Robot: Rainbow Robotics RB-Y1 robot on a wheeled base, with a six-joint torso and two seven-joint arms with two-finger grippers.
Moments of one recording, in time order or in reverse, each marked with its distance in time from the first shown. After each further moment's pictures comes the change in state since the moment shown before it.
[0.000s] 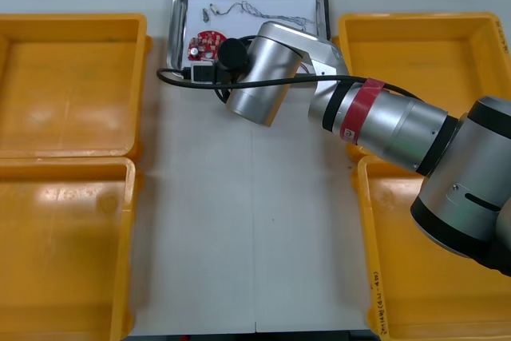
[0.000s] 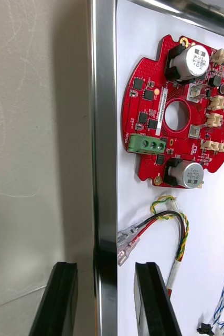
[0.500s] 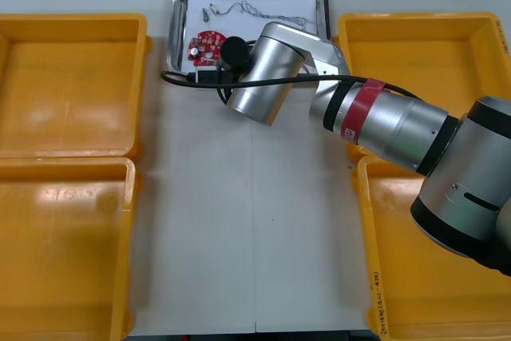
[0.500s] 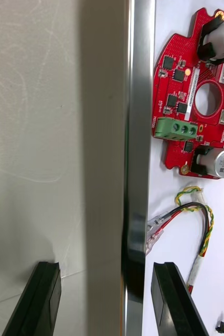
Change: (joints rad) right arm -0.001 0.000 0.001 0.016 -0.046 0.029 0.033; left arm 0.000 0.000 0.000 0.000 0.000 0.000 0.000
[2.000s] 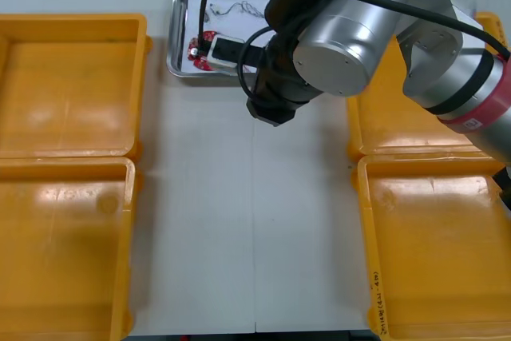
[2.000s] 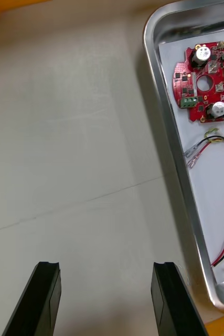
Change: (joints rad) right arm 0.145 -0.312 -0.270 -0.796 -0.415 0.522 -0.237; left arm 0.000 0.000 0.000 0.000 -0.001 0.000 0.000
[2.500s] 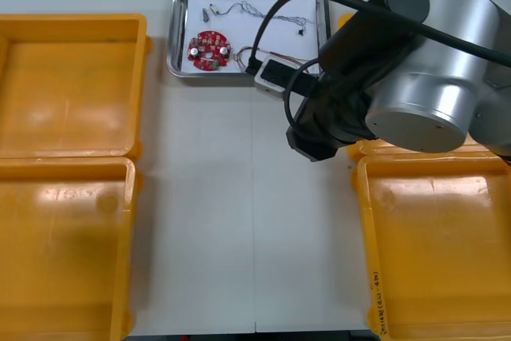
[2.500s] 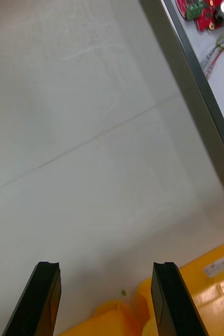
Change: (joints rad) right arm 0.177 -0.155 -0.066 -0.340 -0.002 0.153 -0.309; left arm 0.000 0.000 0.000 0.000 0.000 0.000 0.000
